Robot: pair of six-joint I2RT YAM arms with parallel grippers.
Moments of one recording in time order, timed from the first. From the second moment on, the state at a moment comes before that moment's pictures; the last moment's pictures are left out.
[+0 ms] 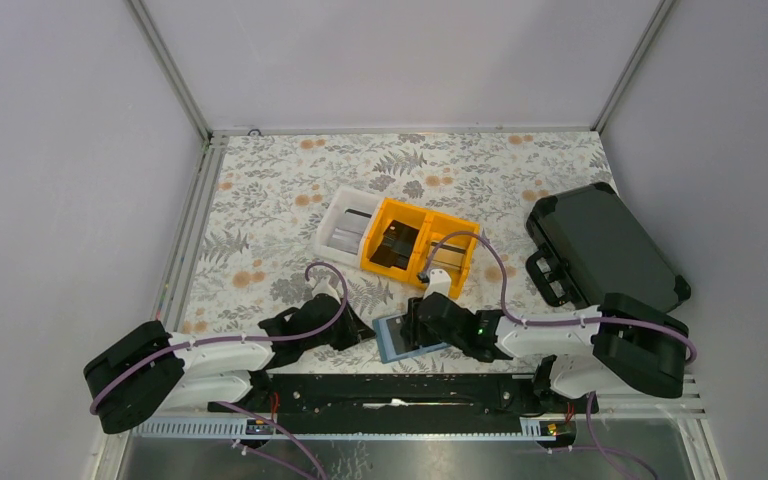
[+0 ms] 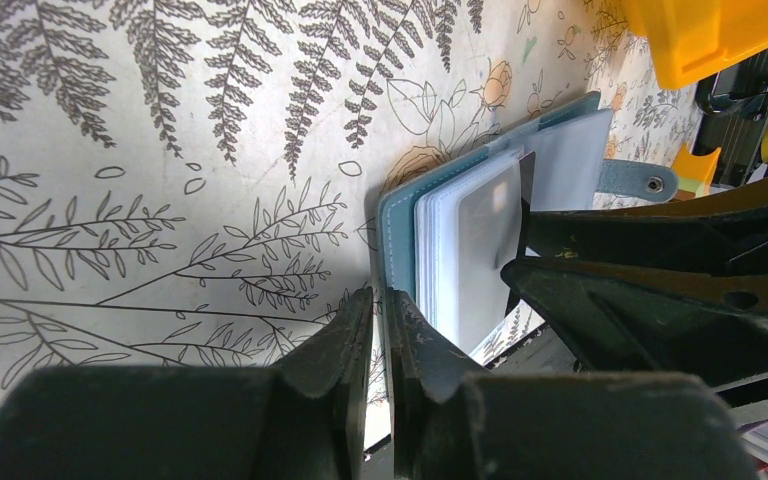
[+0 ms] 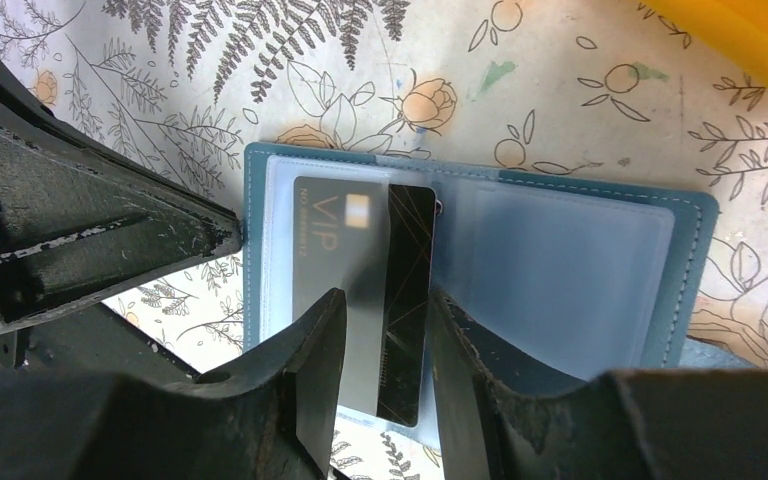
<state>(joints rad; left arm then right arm) -0.95 1.09 0.18 0.19 -0.02 -1.24 1.16 1.34 0.46 0.10 0.25 0.85</state>
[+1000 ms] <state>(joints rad) -0.91 0.81 0.34 -0.24 -0.16 -1.11 1.10 1.25 0.68 -0.05 0.24 0.55</state>
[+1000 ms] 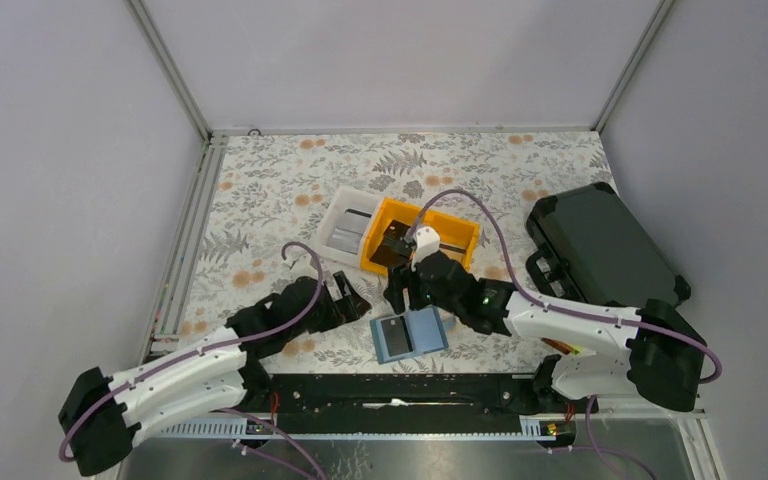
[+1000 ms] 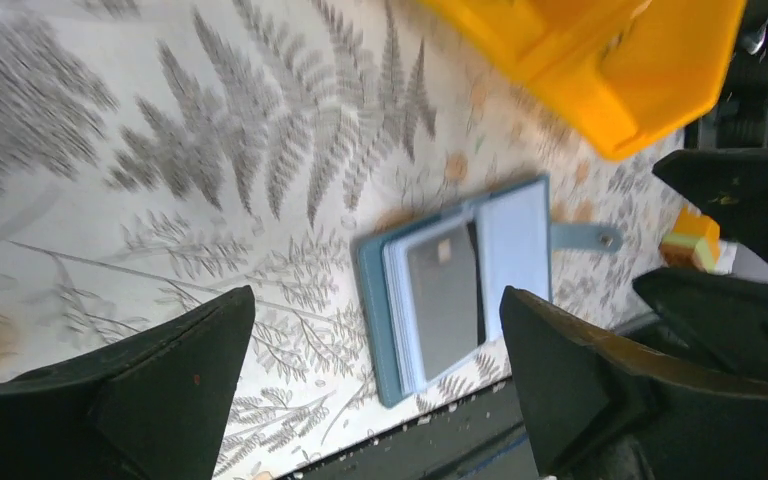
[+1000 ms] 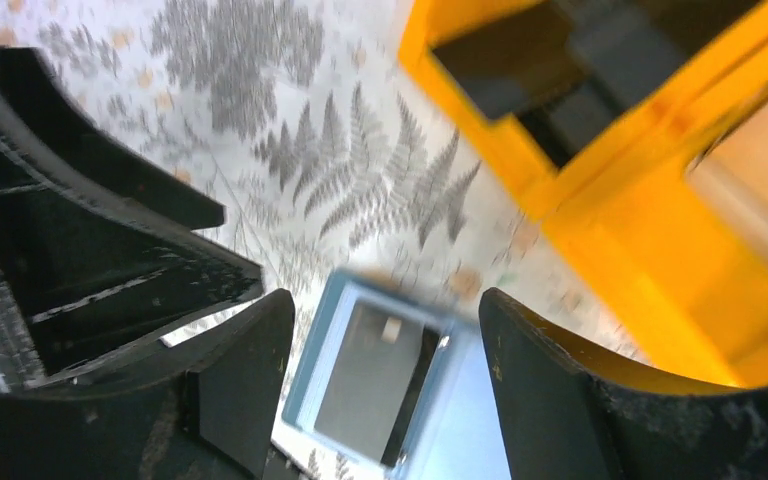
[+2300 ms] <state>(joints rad) -0.15 0.83 0.83 -0.63 0.03 -0.40 0.94 1.87 1.22 -0.19 0.09 -0.09</state>
